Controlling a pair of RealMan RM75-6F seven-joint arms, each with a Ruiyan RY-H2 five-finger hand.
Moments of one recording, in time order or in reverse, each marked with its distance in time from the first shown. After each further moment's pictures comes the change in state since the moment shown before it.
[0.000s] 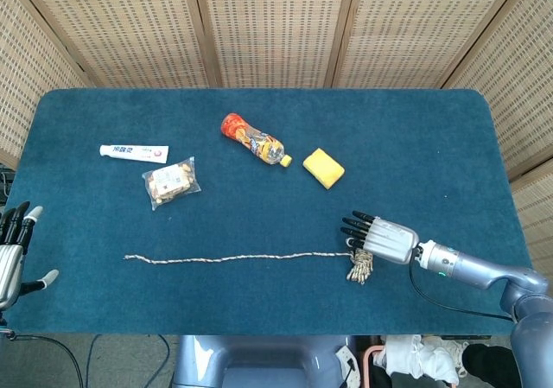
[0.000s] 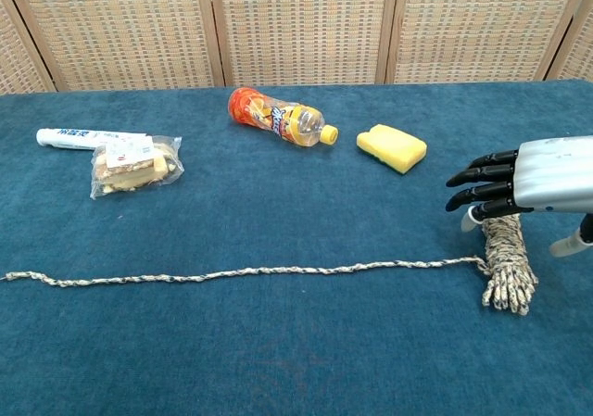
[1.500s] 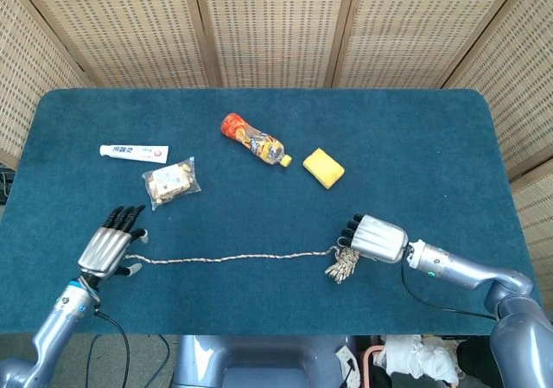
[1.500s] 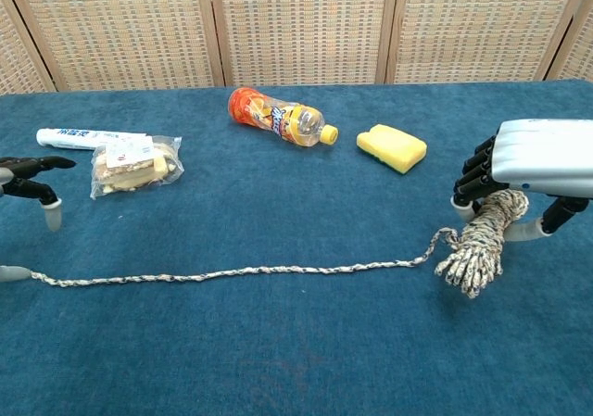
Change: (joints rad) left arm -0.288 -0.358 0.027 0.413 0.087 -0.373 -0.121; right arm 0.007 -0.081 -0.051 0.052 0.148 0.162 0.095
